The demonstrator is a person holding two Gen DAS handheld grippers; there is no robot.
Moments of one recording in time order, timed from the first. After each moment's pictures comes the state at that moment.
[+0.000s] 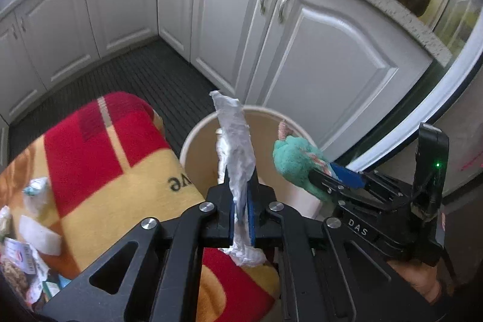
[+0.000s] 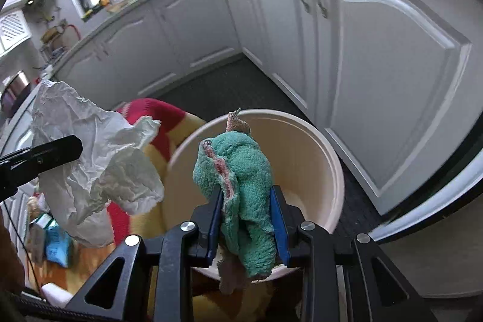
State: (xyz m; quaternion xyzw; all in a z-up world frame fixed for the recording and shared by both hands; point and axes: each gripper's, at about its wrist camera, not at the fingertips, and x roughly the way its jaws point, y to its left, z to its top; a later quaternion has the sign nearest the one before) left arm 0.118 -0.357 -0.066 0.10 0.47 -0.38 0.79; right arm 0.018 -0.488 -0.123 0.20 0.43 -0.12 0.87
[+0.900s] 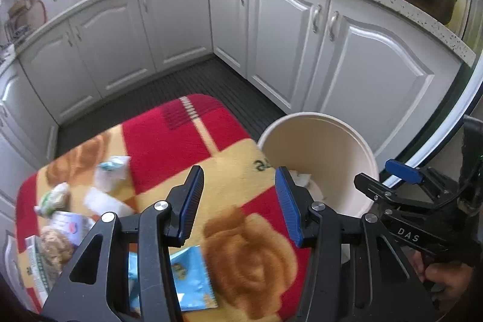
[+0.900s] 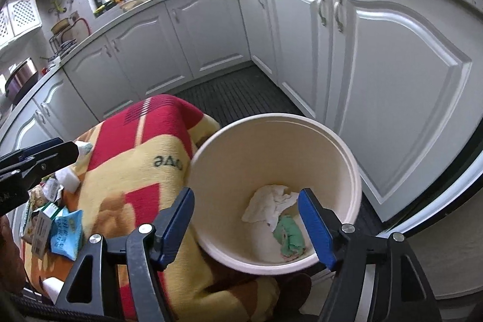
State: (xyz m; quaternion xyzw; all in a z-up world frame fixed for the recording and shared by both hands) left arm 0.099 -0.261 -0.050 0.12 0.39 -0.27 0.87; right arm 0.009 -0.437 -0.108 0.16 0.41 -0.11 0.89
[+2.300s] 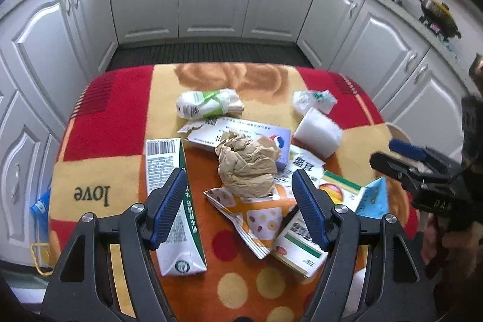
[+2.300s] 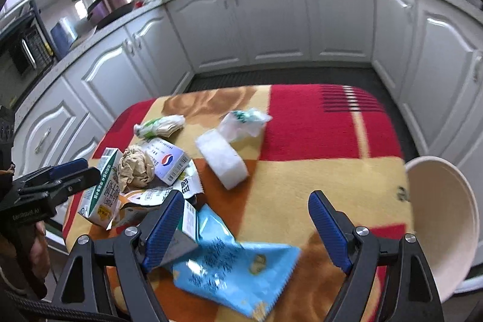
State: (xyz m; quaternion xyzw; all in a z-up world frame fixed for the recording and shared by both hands) left arm 0.136 0.009 -0.088 -0.02 0.47 -0.14 0.87; right arm 0.123 -0.213 -0.099 0.08 0.44 0.13 0.88
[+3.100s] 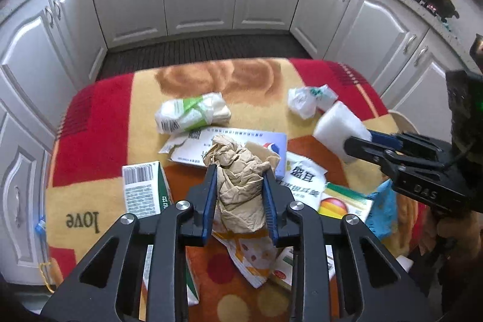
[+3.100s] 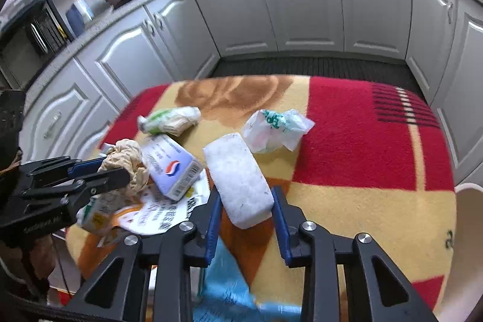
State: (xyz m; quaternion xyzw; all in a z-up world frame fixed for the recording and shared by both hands) left arm 0.158 -0.010 -0.090 0.02 0.47 -0.16 0.87; right arm 0.164 -0.195 -0.123 0.08 0.46 0.19 0.87
